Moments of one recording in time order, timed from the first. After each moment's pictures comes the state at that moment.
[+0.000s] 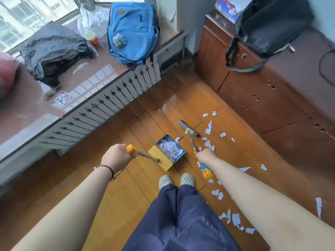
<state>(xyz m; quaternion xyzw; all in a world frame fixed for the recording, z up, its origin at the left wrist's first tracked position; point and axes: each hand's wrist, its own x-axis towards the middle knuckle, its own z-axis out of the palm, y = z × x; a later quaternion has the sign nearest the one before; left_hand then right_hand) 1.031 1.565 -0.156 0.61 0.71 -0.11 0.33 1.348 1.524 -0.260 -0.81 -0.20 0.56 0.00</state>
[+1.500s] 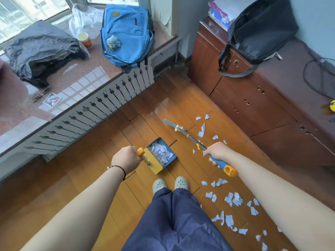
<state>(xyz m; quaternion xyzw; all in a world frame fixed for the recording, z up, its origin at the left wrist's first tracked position) 1.059 1.571 -0.180 0.64 0.69 -0.16 0.30 1.391 1.540 -0.176 -0.78 -0.24 0.58 -0.02</state>
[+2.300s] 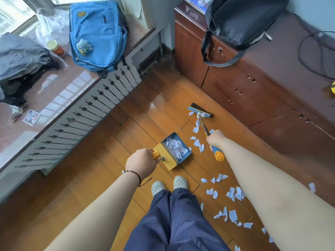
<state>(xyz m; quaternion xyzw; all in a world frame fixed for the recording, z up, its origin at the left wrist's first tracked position) 1.215 1.599 -0.200 0.69 0.63 -0.22 0.28 1.501 1.598 -0.278 -0.84 -0.22 0.50 -0.02</state>
